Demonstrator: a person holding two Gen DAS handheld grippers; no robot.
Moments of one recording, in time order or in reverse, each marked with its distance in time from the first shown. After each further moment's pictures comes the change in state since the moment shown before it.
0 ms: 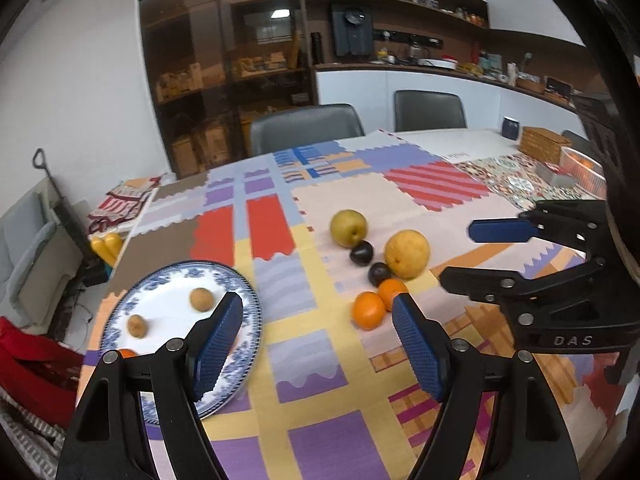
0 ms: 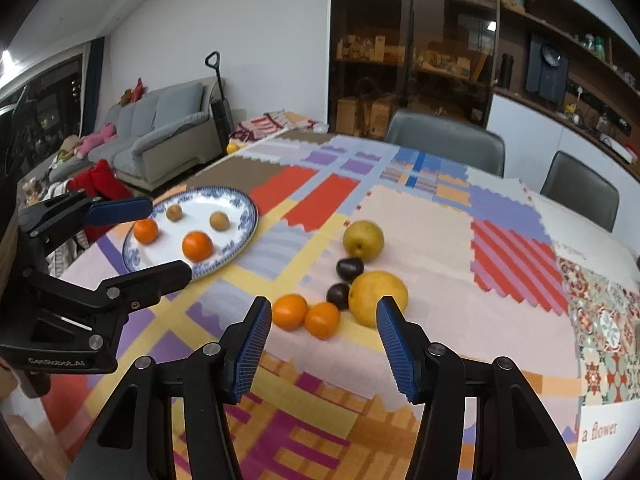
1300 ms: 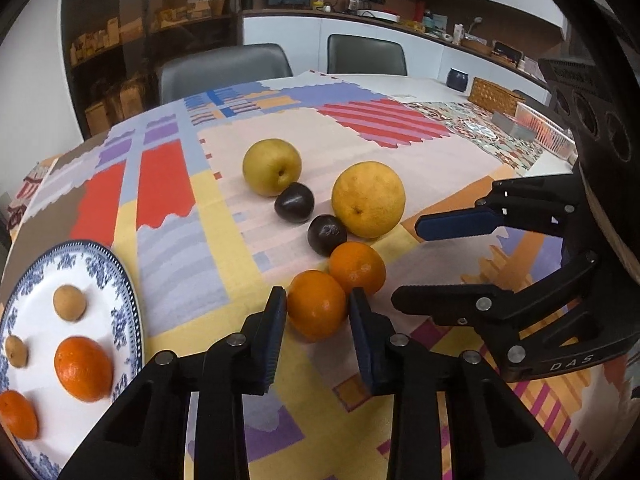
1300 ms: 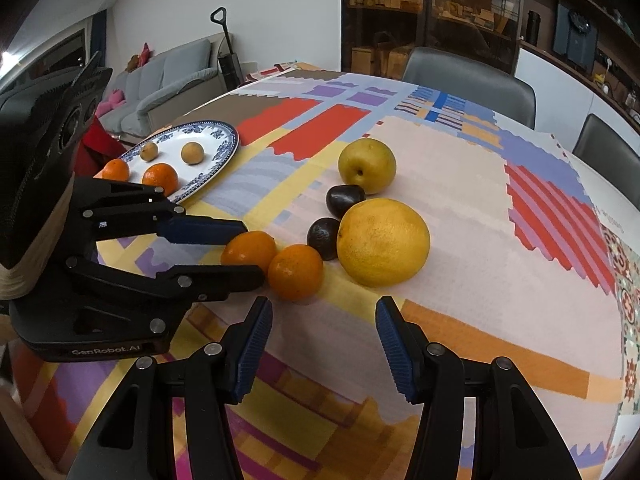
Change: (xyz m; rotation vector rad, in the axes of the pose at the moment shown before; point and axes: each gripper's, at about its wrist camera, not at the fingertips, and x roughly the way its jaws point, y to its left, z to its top) left arm 0.104 -0.012 -0.014 0.043 0.169 -0.268; right arm 0.072 -0.023 -0.029 -0.009 0.160 0.066
